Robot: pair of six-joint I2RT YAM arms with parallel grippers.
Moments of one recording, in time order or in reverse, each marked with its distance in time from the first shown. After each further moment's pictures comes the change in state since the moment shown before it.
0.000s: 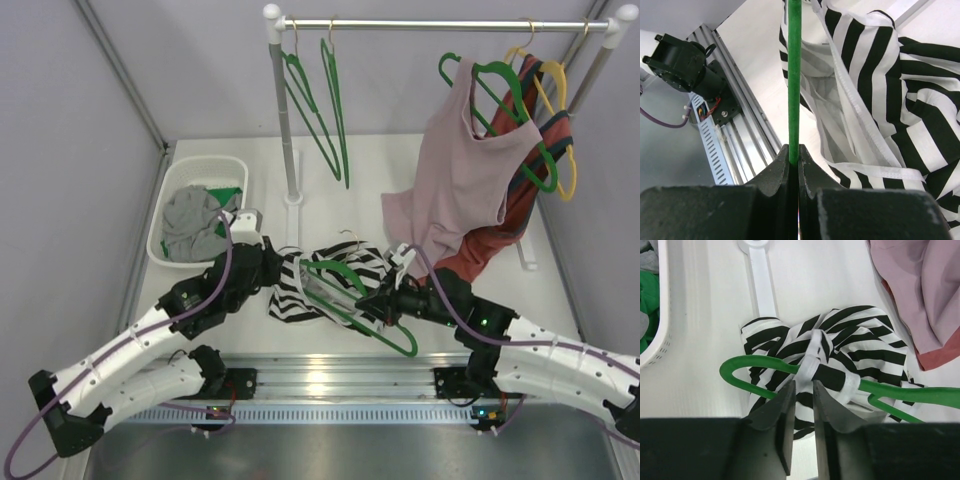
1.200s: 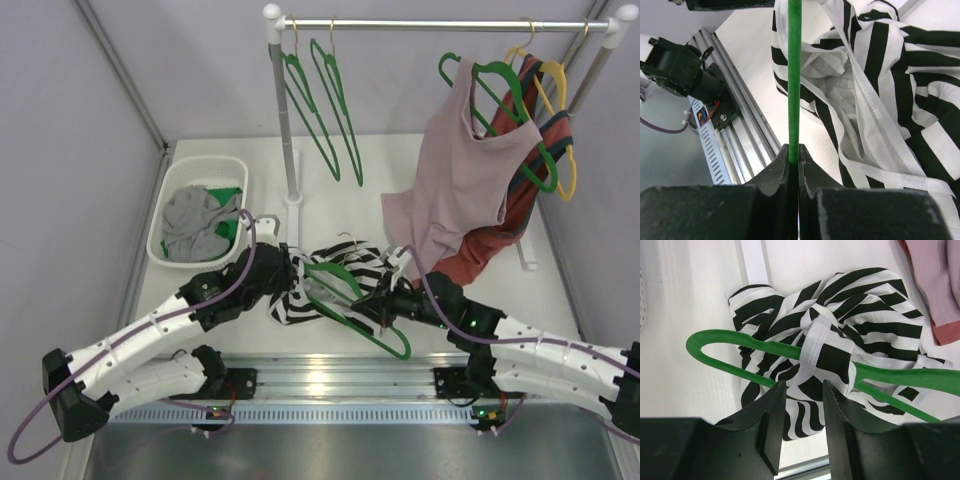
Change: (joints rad) left arm -0.038 0.134 0.027 -0.072 0.042 -0.064; right arm 0.000 0.081 -0.079 0.156 0.004 0.056
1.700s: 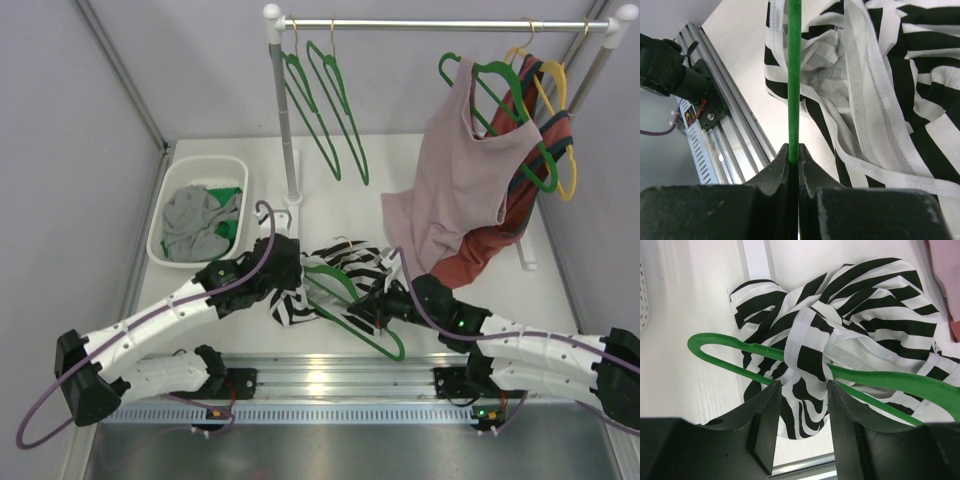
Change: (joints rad) left arm -0.004 0.142 0.088 -0.046 -0.003 0.002; right arm 0.000 0.129 -0.053 0.147 0.011 0.026
